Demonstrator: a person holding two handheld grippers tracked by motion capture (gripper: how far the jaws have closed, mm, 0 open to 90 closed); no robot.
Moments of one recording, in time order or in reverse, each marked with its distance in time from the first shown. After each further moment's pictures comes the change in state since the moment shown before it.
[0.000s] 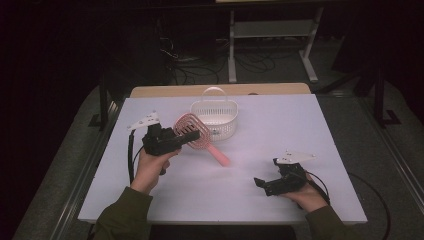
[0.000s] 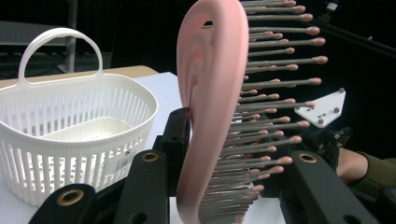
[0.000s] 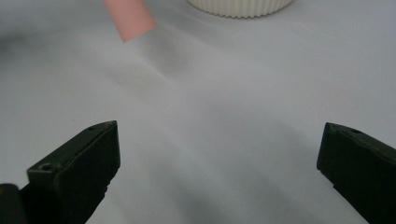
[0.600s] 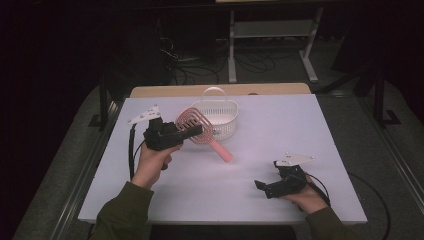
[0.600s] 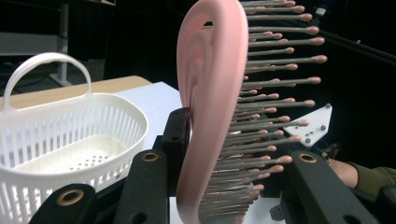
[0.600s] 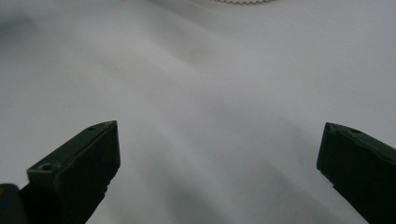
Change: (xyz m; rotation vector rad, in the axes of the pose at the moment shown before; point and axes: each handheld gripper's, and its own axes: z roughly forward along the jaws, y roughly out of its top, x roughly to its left) left arm -0.004 0.019 0.007 -0.014 -0.032 0.025; right arm -0.001 -0.006 0.002 0.026 -0.004 -0.004
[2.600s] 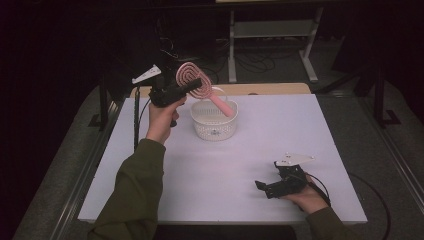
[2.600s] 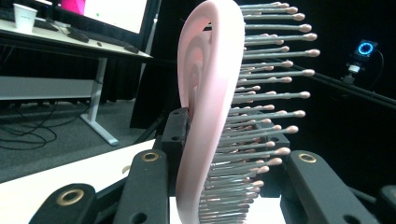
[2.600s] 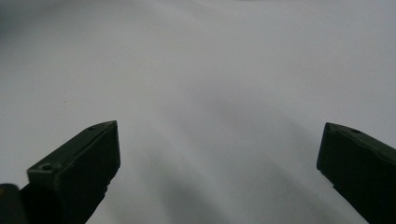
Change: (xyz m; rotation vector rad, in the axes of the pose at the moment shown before) left arm 0.078 0.063 0.041 -0.177 0.093 -0.028; right arm -0.001 -0.001 0.000 0.016 -0.003 0.001
